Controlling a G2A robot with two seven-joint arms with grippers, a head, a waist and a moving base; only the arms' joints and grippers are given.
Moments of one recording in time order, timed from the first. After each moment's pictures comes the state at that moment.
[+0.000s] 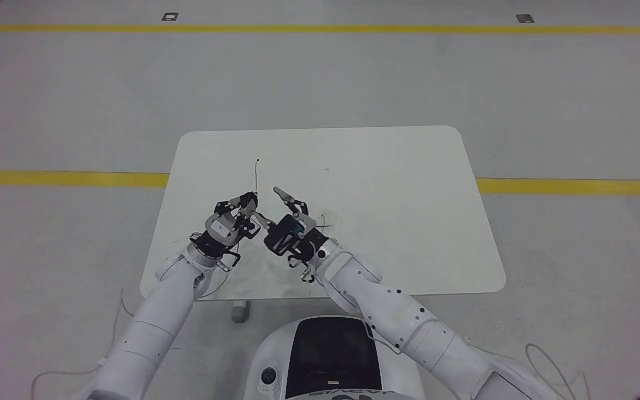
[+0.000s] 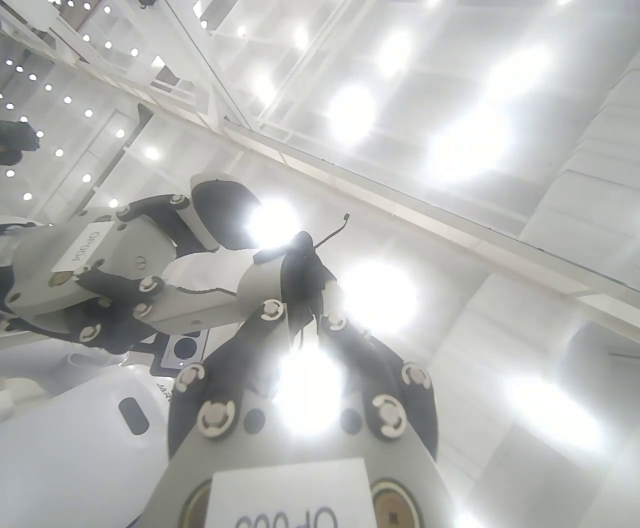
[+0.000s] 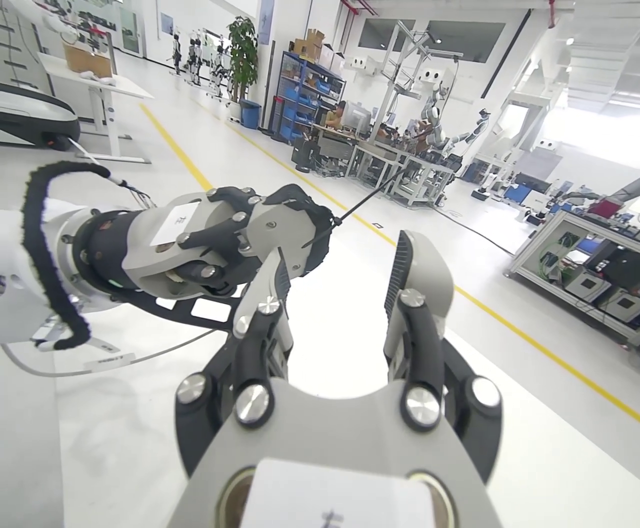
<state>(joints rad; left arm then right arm) 1.29 -1.13 -1.17 -1.07 -1.57 0.34 -1.18 -1.17 -1.46 0.65 -1.31 -1.56 0.09 -0.31</state>
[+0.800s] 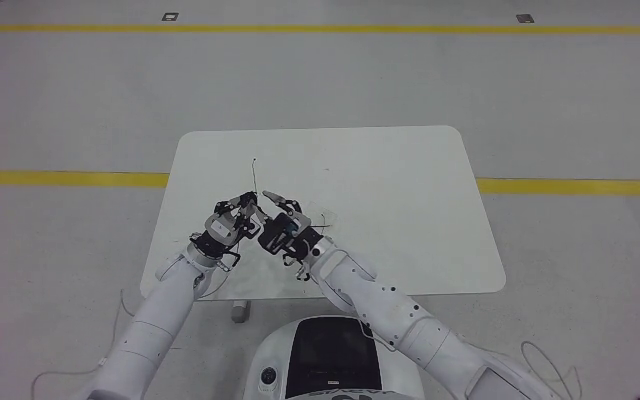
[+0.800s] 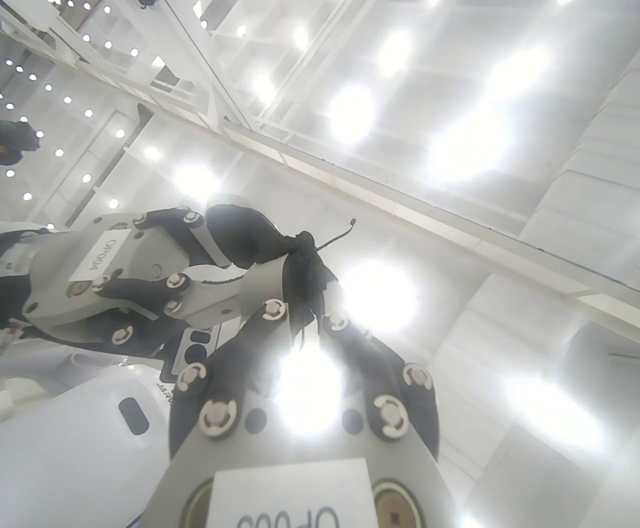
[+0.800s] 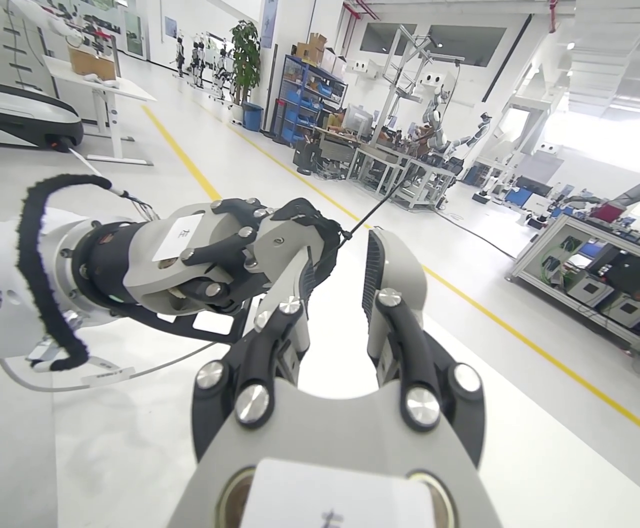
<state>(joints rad) 1.29 -1.13 -1.17 -1.07 -1.57 0.34 -1.18 -1.15 -1.49 0.64 -1.28 -1.57 0.10 -0.31</state>
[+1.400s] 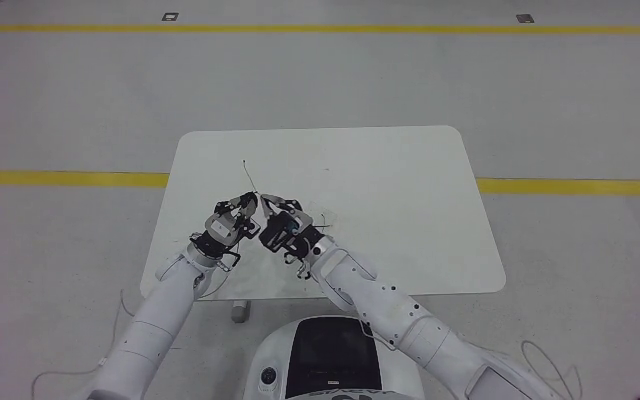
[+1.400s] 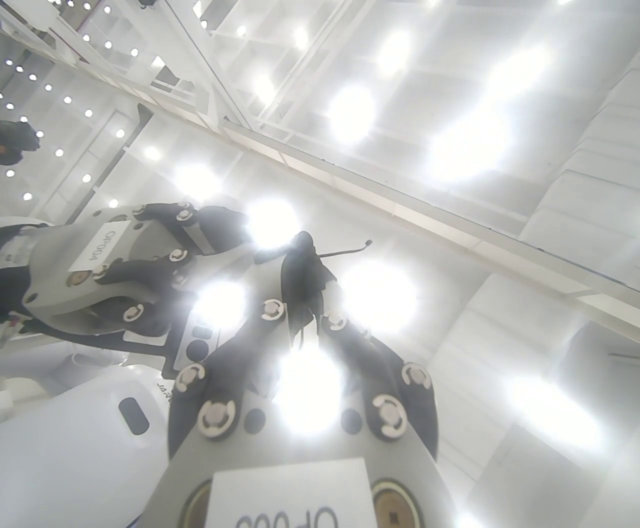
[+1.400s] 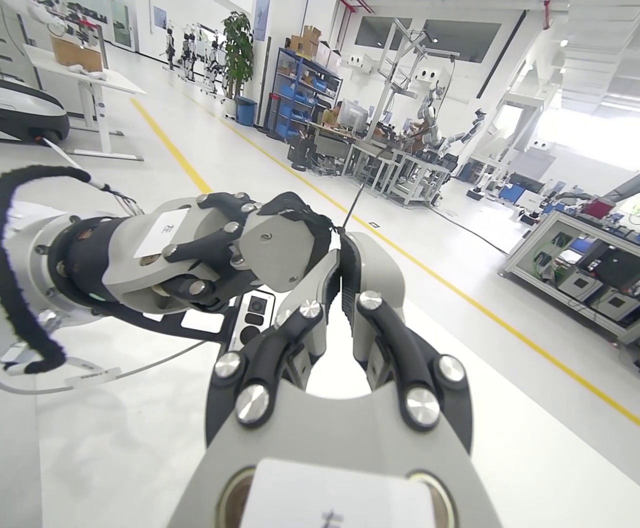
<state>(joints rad) 1.29 -1.13 -1.17 -1.07 -1.57 0.34 -1.18 -1.15 -1.48 0.64 -1.28 -1.57 0.12 -0.30</state>
